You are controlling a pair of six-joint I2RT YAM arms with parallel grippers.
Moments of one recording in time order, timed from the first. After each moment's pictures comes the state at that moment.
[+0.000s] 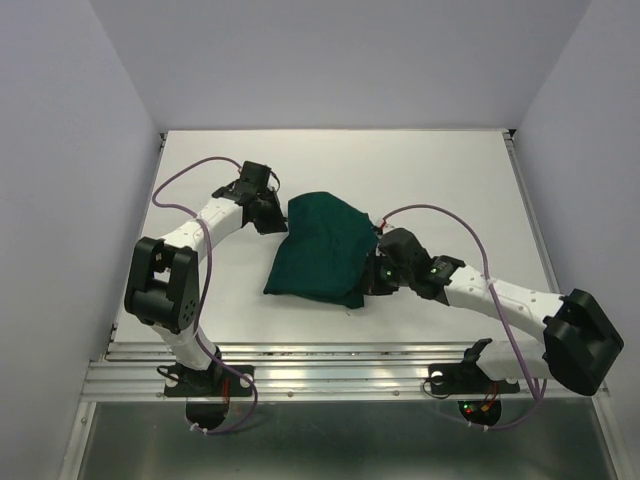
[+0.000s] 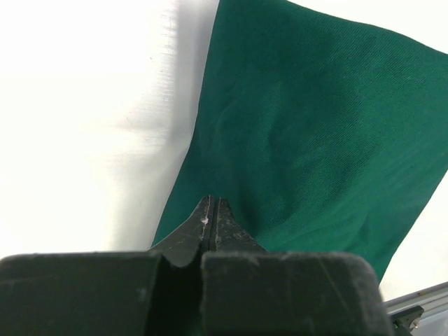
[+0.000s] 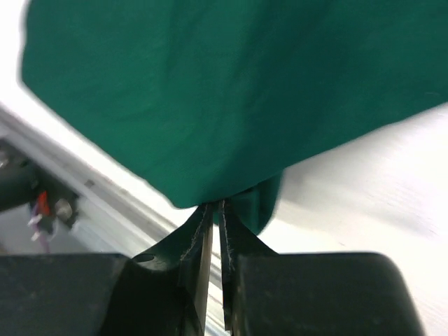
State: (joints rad) left arm -0.34 1.66 1.18 -0.49 0.12 -0.63; right arm 0.77 1.24 0.69 -0.21 -0.16 0.69
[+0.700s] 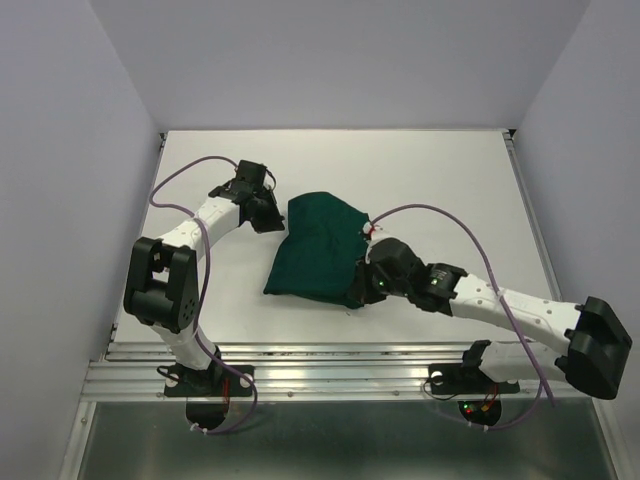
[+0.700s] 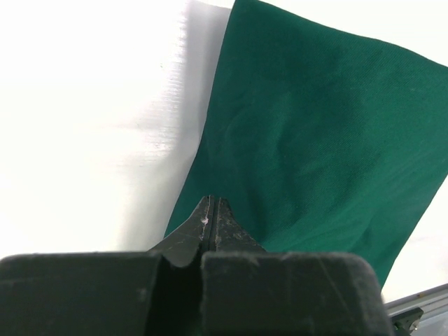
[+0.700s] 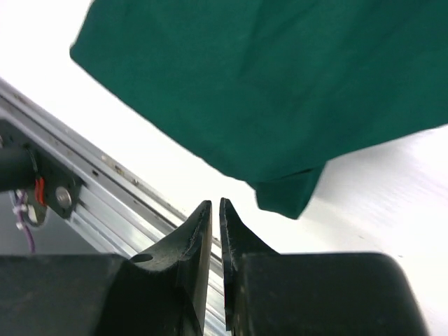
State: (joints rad) left arm -0.31 1.66 1.17 -0.49 0.13 -0.61; right arm 0.92 1.15 0.77 -0.31 0.05 0.67
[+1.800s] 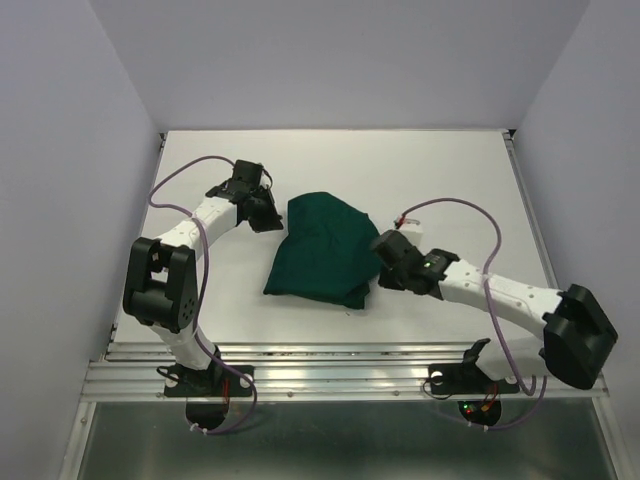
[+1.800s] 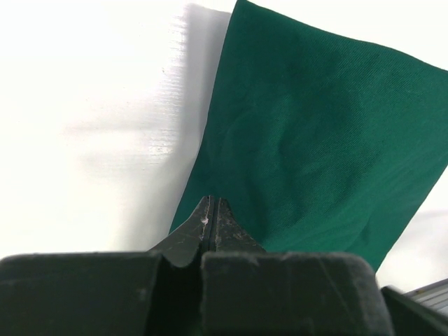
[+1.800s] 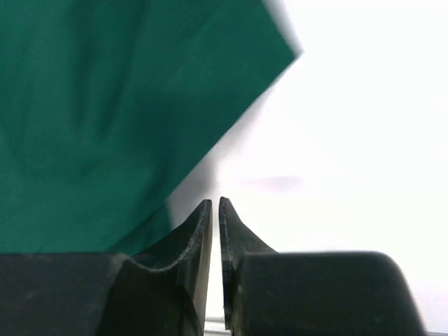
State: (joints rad) left arm -0.29 1.66 1.17 -0.48 0.16 -0.60; right arm 0.90 1.36 0.84 -0.54 0.42 0.87
